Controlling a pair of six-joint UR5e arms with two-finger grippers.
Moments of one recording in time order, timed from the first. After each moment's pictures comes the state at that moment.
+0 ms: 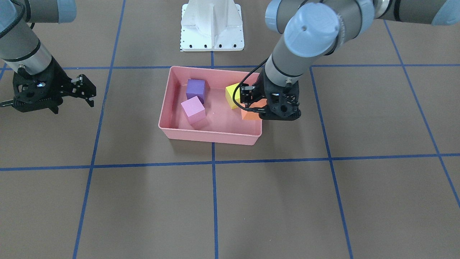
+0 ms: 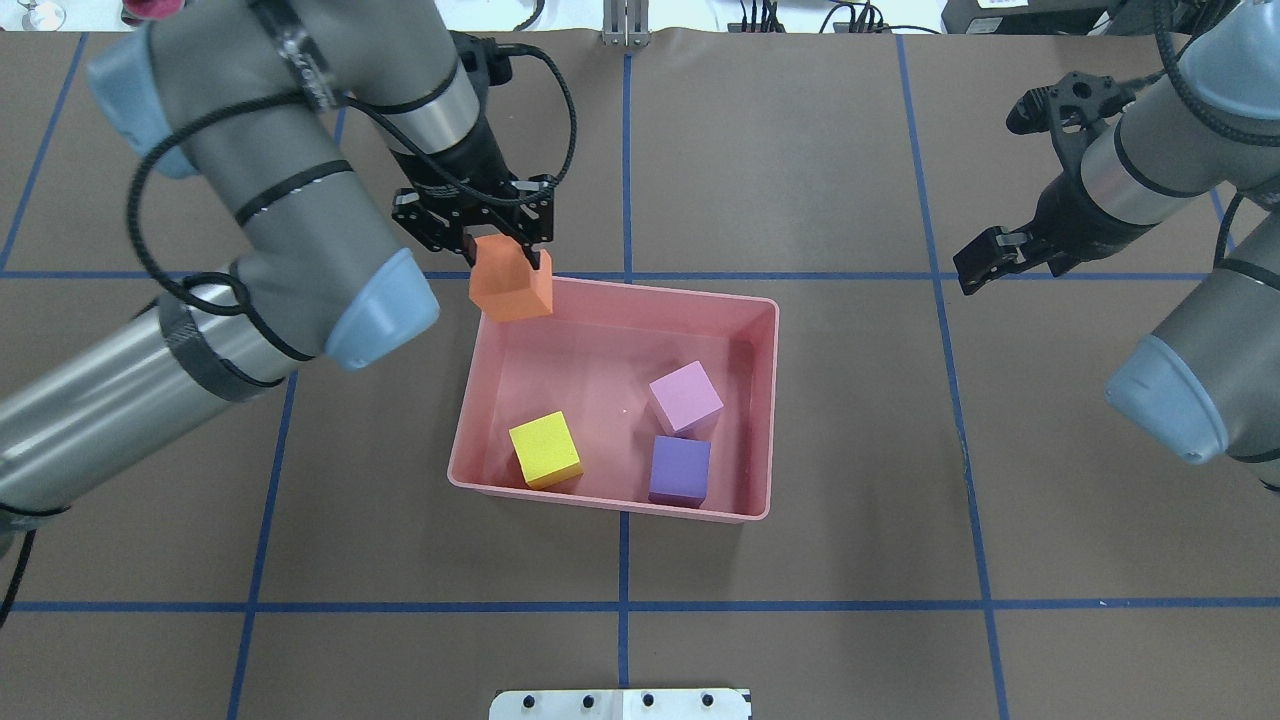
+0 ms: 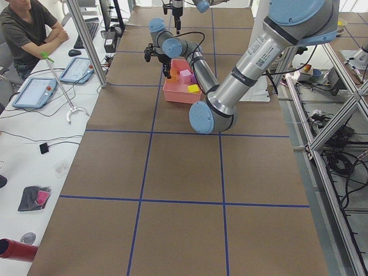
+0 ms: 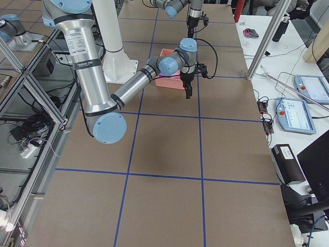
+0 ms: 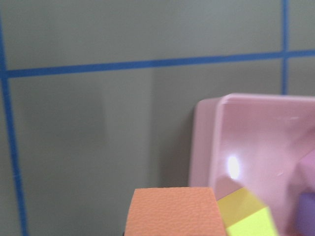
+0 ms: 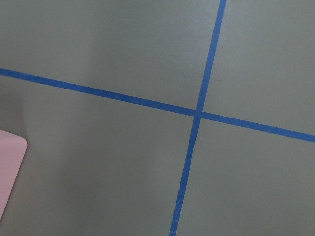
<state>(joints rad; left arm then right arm) -0.78 -2.41 -1.60 -1.41 -2.25 -1.02 0.94 -1.30 2.00 -1.69 2.12 0.63</state>
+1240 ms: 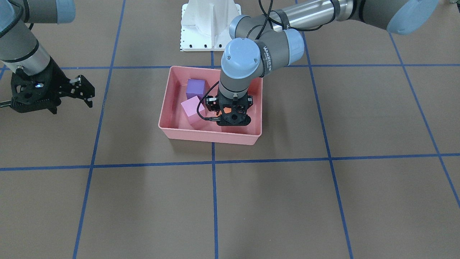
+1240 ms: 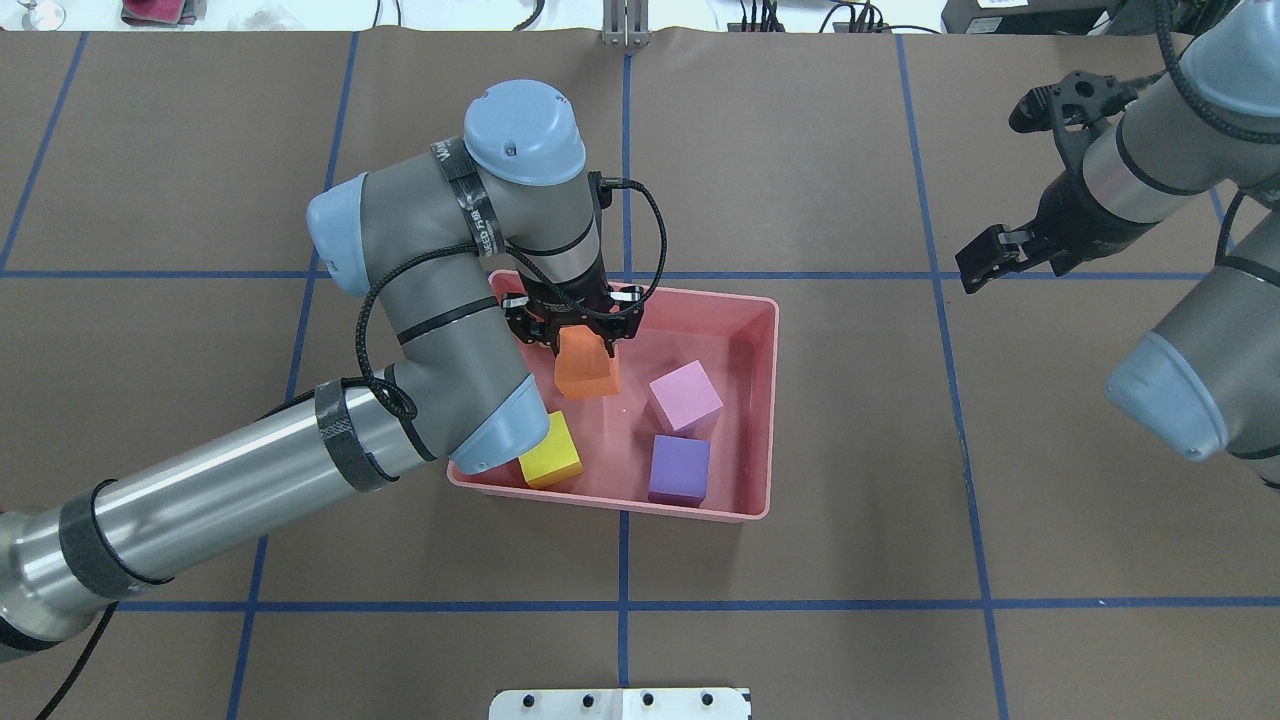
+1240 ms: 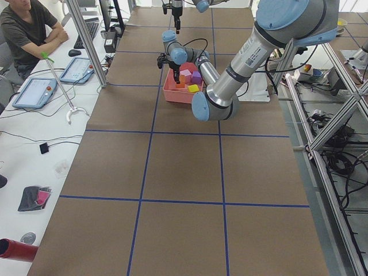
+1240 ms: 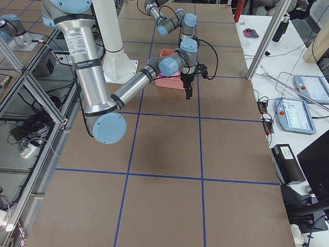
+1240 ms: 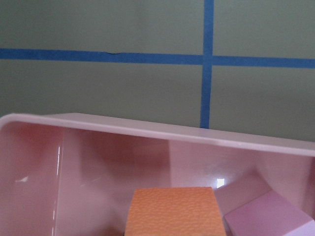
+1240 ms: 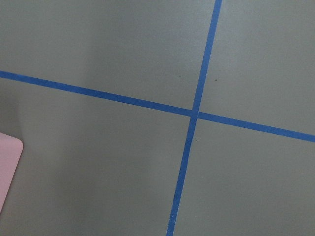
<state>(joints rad) -0.62 -2.46 -1.44 -1.54 -2.13 -1.14 0.94 -1.30 2.00 -1.69 2.12 0.63</state>
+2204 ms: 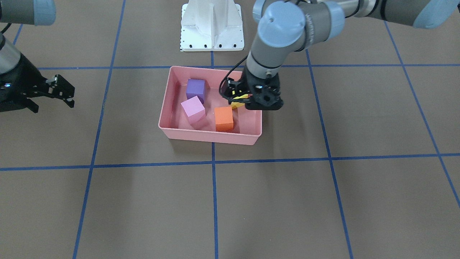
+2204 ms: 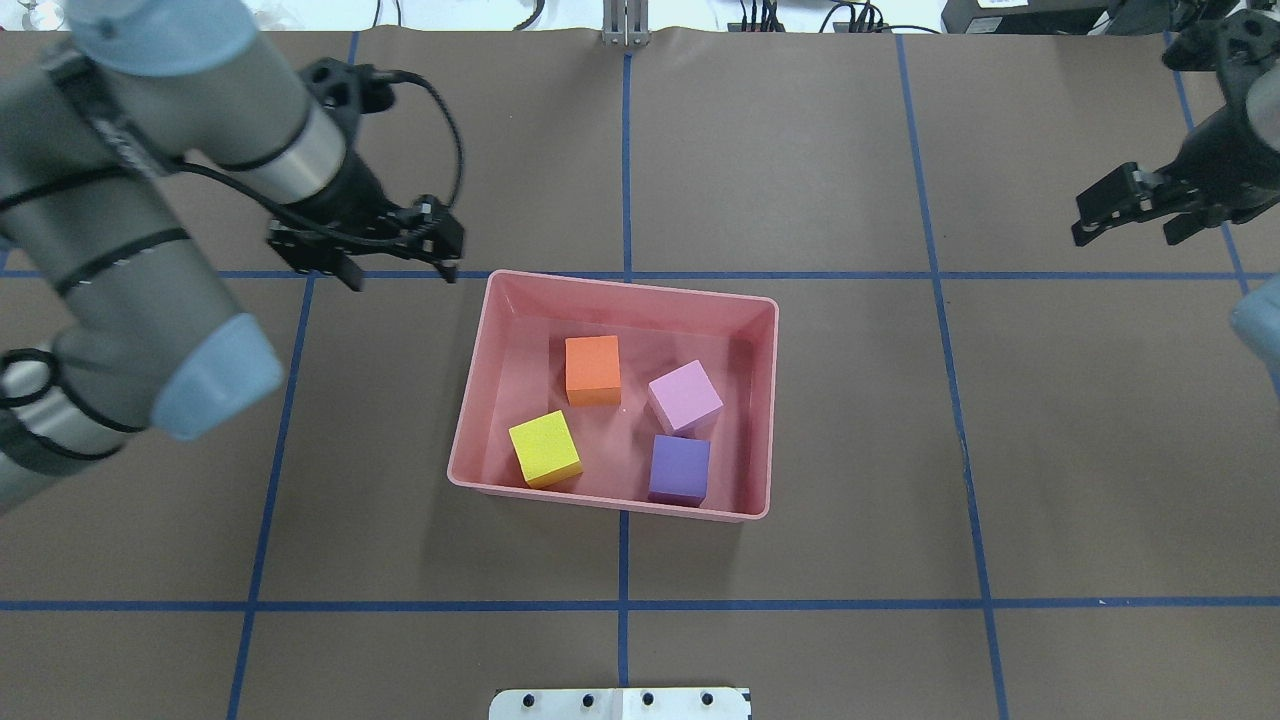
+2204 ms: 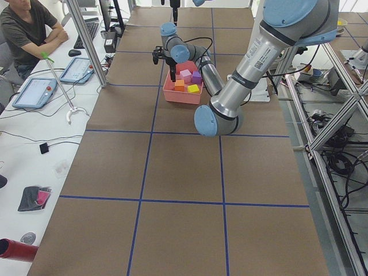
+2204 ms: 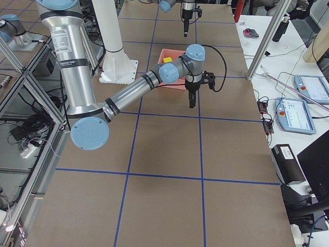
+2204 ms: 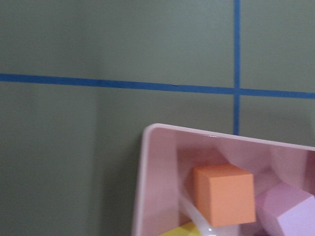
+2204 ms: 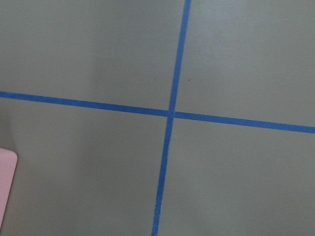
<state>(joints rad) -0.88 -2.07 -1.91 -1.47 -2.25 -0.95 1.18 -1.40 1.98 -1.69 2.27 0.56</state>
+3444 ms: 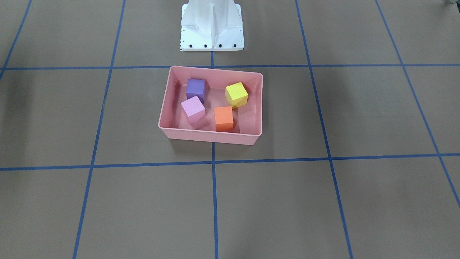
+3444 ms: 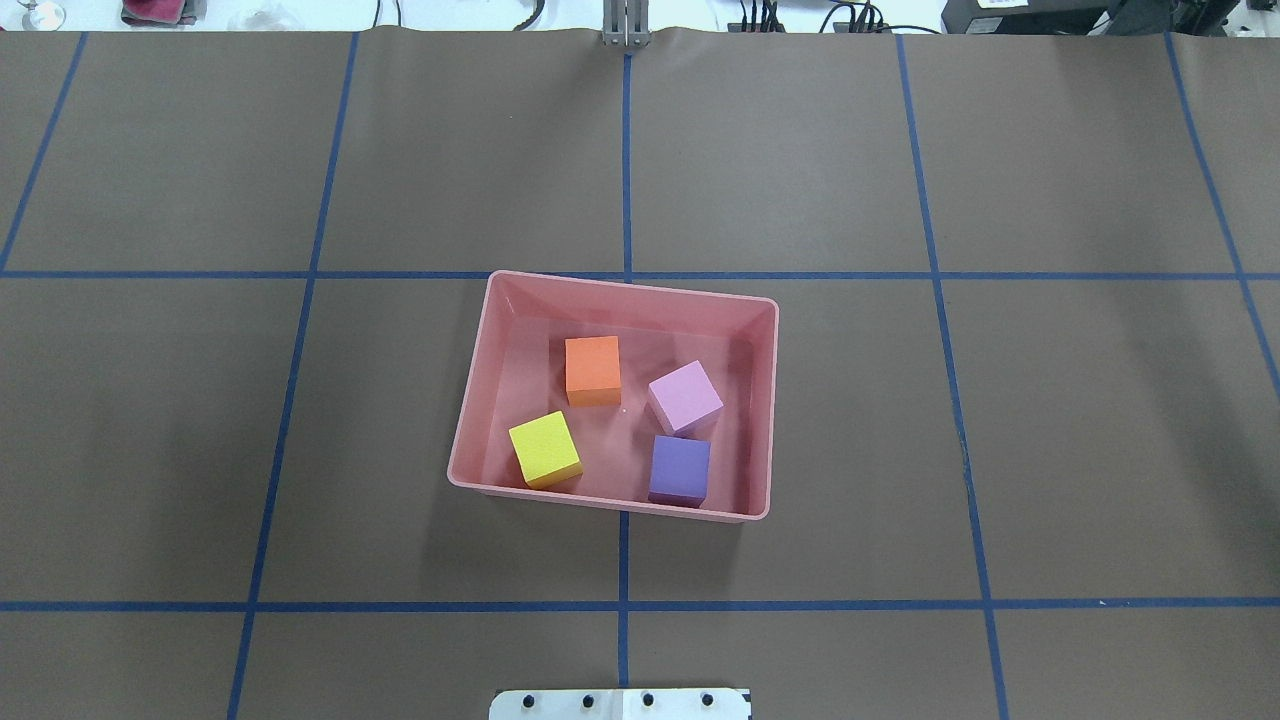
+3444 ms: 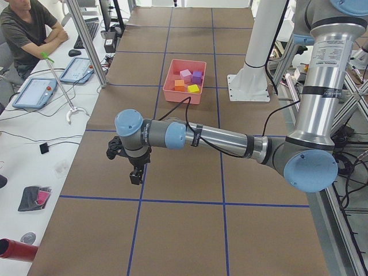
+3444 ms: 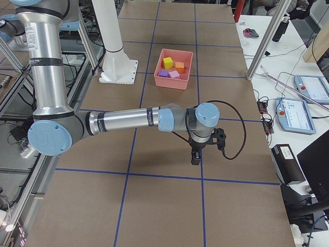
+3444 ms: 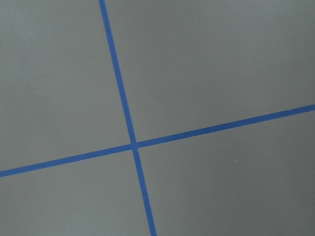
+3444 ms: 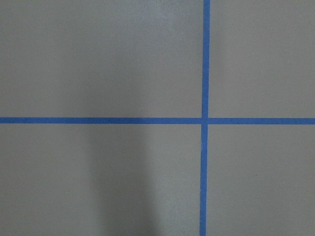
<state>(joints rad) -1.55 -1.70 -1.59 -1.47 -2.38 0.09 1.52 -1.50 1.65 -1.69 2.37 0.05</state>
